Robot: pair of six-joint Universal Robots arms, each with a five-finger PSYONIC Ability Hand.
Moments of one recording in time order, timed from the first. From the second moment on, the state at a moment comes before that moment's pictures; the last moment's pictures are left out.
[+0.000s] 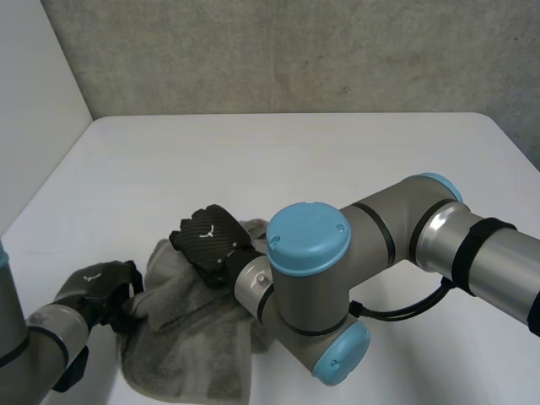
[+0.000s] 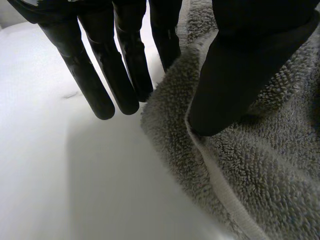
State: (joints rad) left arm 4.51 -1.72 -2.08 3.22 -1.54 3.21; right arm 2.47 -0.76 1.07 -0.11 1.37 2.81; left_hand 0.89 0.90 0.90 0.90 0.72; right_hand 0.93 1.17 1.17 1.18 0.95
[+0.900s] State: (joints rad) left arm 4.10 -1.88 -1.74 3.47 -1.55 3.22; right arm 2.17 -1.22 1.67 -0.16 1.52 2.74; left_hand 1.19 1.21 1.21 1.22 1.01; right_hand 0.57 0.66 0.65 0.65 0.48
